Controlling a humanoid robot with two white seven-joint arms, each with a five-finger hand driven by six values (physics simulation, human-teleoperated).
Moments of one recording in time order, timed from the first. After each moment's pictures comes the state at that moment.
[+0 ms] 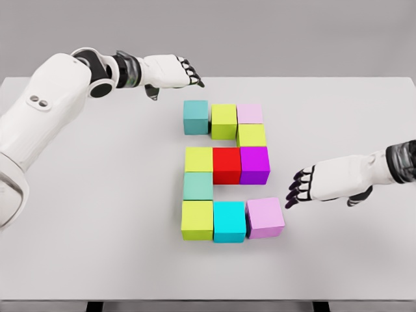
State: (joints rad) left arm -1.19 0.25 -1.06 -0.68 -0.89 -0.61 -0.24; right arm -1.14 -1.12 1.40 -1.75 0.24 -0.61 0.61
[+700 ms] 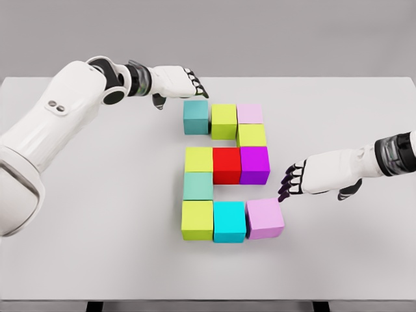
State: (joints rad) left arm -1.18 0.19 -1.07 -0.61 -0.92 -0.61 -0.26; right arm -1.14 -1.06 1.39 -1.70 0.24 -0.61 0.61
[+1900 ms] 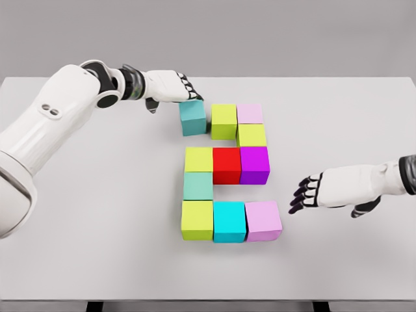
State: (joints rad) left arm -1.17 0.23 -1.09 -0.64 -0.92 -0.61 -0.26; right arm -1.08 -1.19 1.40 -1.76 0.21 -0.61 0.52
